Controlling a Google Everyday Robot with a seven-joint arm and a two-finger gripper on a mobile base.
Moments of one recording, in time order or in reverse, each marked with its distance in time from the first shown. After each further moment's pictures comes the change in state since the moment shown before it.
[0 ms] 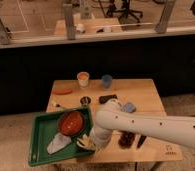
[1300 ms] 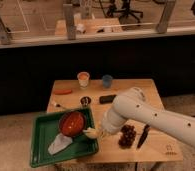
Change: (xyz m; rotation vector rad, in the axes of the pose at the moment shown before) arm 0.044 -0.010 -0.091 0.212 -0.006 0.255
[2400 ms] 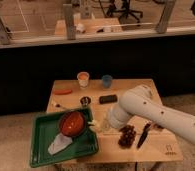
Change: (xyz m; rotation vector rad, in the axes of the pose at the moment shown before) arm 0.022 -0.019 -0.011 0.102 0.010 0.078
